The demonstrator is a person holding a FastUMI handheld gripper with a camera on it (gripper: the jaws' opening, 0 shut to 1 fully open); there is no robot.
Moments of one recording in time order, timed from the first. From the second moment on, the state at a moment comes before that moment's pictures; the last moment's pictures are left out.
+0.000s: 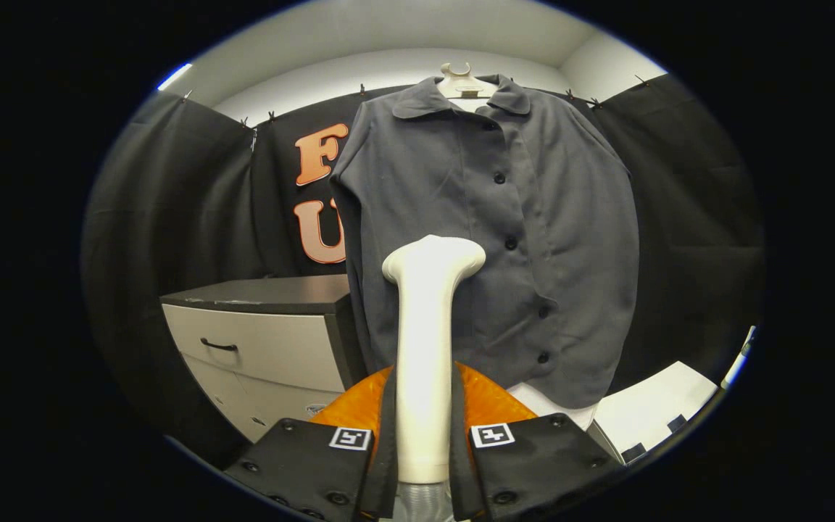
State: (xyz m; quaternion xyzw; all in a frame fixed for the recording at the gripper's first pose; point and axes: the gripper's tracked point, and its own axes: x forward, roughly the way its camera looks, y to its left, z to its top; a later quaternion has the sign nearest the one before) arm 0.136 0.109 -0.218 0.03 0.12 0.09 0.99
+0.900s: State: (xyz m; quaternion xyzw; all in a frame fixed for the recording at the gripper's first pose) arm 0.101 0.098 -0.313 0.02 0.20 0.08 0.98
